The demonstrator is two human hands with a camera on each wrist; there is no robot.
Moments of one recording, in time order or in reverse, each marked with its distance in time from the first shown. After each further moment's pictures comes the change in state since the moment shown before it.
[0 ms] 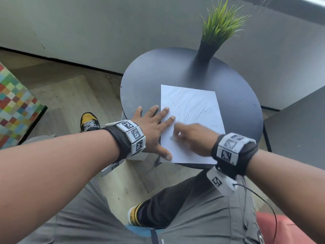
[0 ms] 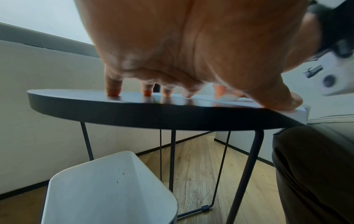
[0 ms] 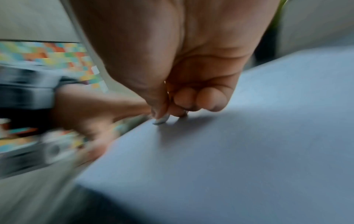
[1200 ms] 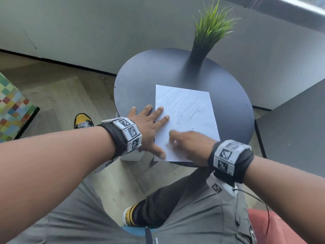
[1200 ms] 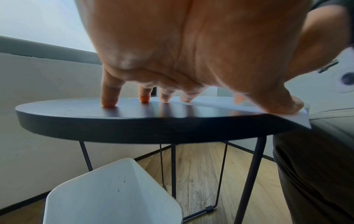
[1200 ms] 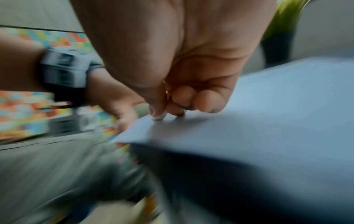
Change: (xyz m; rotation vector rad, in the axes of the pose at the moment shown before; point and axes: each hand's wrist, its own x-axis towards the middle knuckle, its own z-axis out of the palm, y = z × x) left_hand 0.002 0.004 -0.008 0.062 -0.041 -0.007; right_hand -0.021 0.000 0.011 -0.044 -0.066 -0.048
